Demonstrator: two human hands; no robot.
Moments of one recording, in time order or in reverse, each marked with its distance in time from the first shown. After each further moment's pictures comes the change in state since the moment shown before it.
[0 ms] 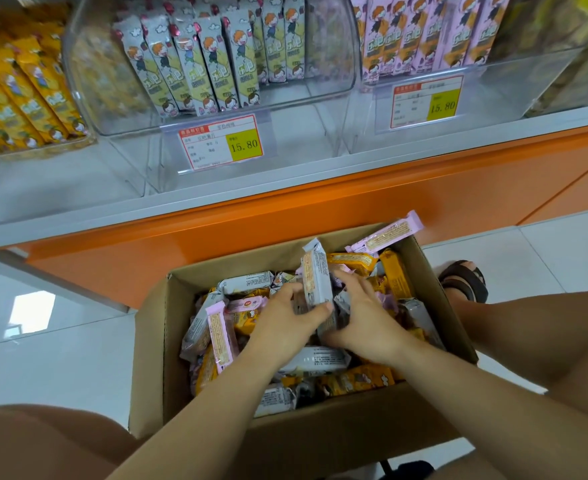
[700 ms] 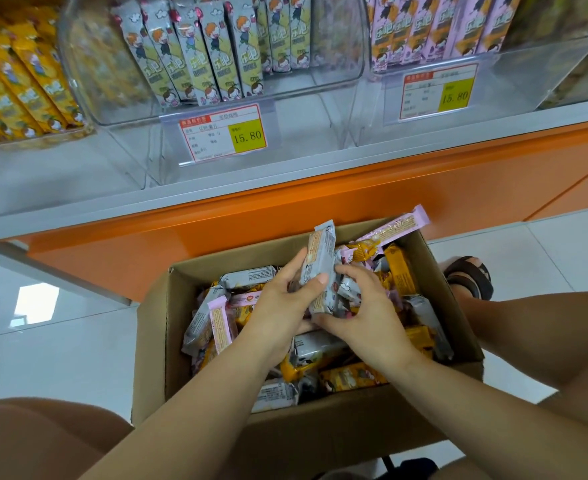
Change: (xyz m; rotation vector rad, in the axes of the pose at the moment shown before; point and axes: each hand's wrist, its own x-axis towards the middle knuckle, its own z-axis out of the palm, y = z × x) left_hand 0.003 0.010 -0.004 -0.625 -0.063 -0.064; right_hand -0.007 -0.004 0.015 0.153 0.294 -0.114
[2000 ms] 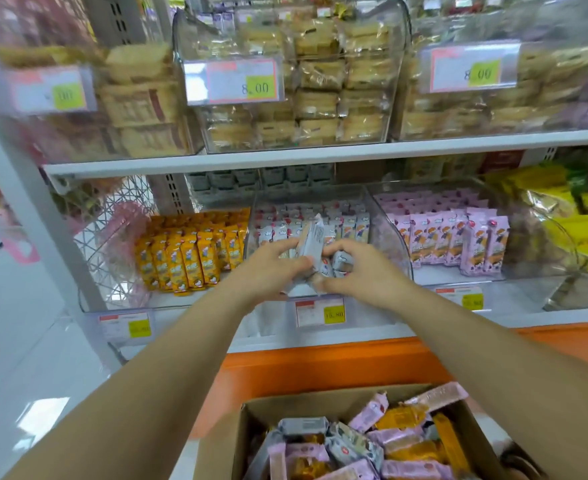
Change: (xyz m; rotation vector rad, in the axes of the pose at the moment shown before) left_hand -0.075 0.255 -0.045 0.641 0.186 0.449; right_hand 0.099 -0.250 -0.043 -0.231 -0.109 -0.486
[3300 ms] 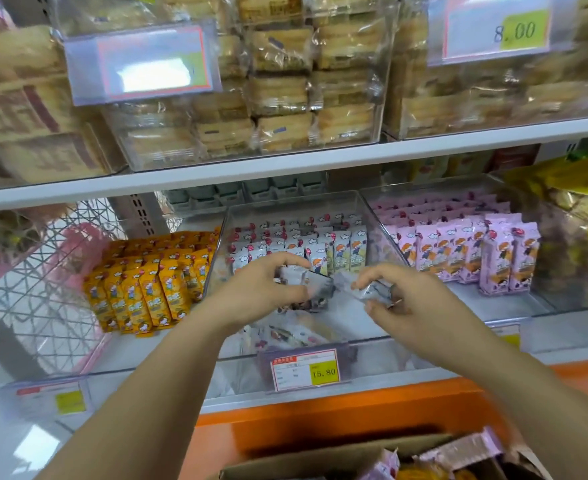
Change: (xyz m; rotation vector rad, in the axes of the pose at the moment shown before) left_hand 0.095 -0.022 0.006 0.152 -0.101 0.107; right_hand 0.002 0.059 -0.042 -0.095 0.078 -0.108
